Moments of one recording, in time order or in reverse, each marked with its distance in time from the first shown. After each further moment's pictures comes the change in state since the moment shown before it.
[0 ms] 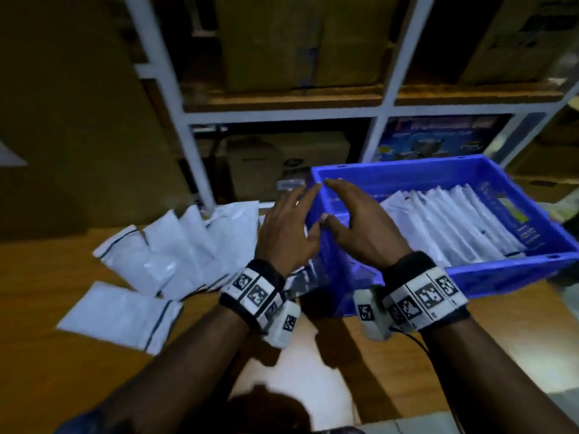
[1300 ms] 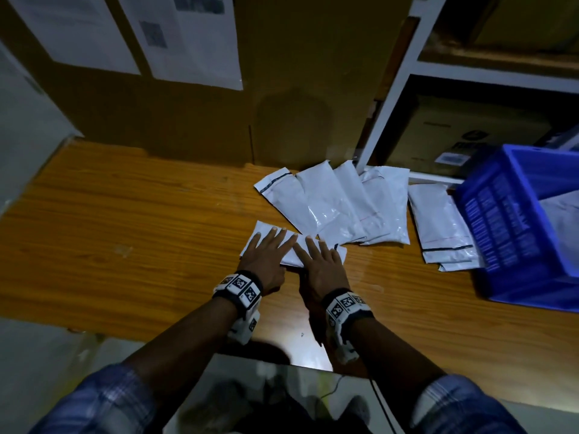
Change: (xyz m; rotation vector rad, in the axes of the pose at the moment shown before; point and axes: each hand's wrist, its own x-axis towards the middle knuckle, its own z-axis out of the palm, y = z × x) left_hand -0.284 -0.313 -0.153 0.481 -0.533 -0.375; right_hand -0.062 -0.205 0.400 -0.387 -0.570 -0.082
